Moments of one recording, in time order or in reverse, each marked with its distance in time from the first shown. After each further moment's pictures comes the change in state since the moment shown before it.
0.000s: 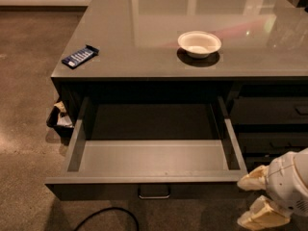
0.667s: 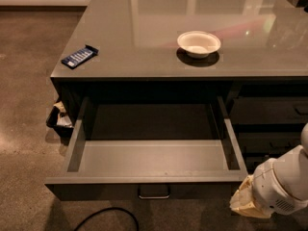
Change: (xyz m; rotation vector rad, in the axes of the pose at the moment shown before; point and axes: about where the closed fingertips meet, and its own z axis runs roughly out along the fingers) arm 0.020 -0.013 0.047 -0.036 0.039 0.034
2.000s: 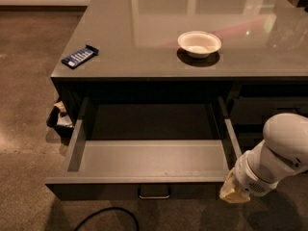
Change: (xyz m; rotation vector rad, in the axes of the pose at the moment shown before) arm 0.005 -0.055 0.059 -0.007 0.075 0.041
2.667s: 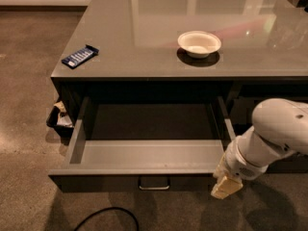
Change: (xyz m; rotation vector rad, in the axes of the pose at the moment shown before) arm -0.033 -0.025 -0.014 0.061 0.005 -0.055
